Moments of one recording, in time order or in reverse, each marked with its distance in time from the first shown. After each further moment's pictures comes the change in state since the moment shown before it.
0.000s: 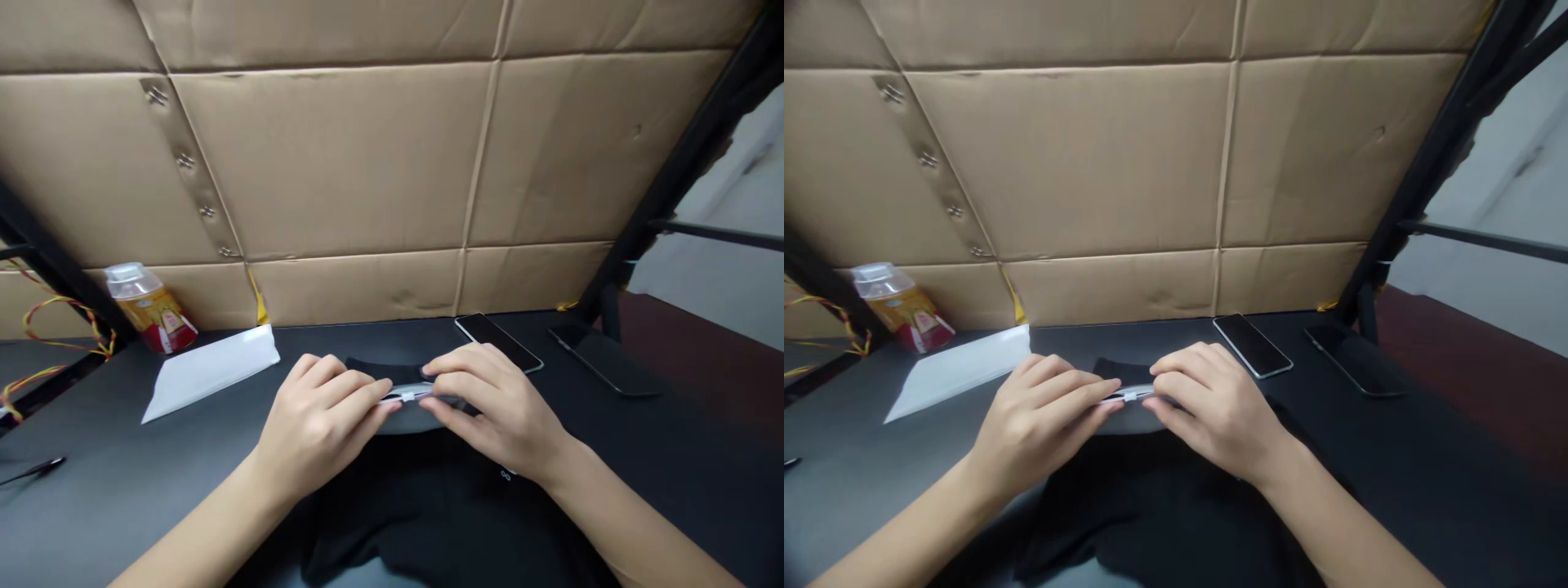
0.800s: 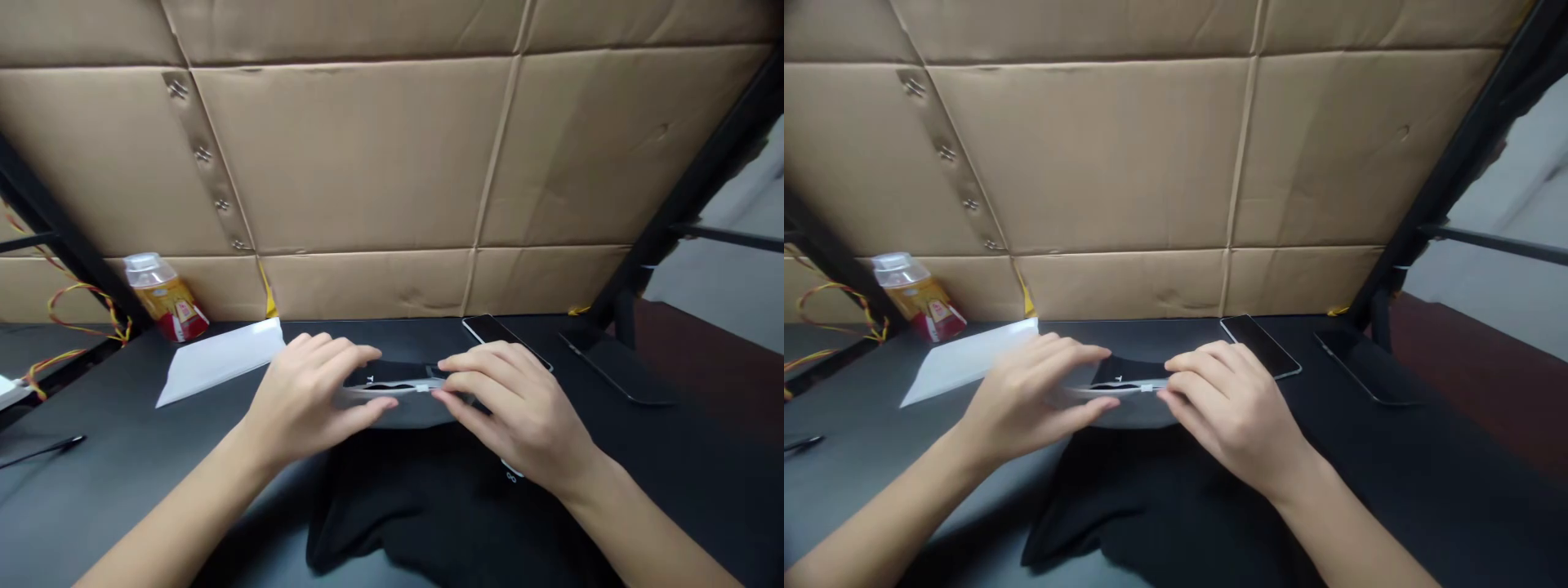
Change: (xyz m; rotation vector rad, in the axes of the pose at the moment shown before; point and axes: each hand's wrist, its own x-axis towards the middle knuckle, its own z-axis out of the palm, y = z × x) left_hand 0.002 -0.021 -0.014 -0.012 -0.114 -0.082; right_hand 0.000 -0.005 -0.009 -0.162 -0.020 -0.034
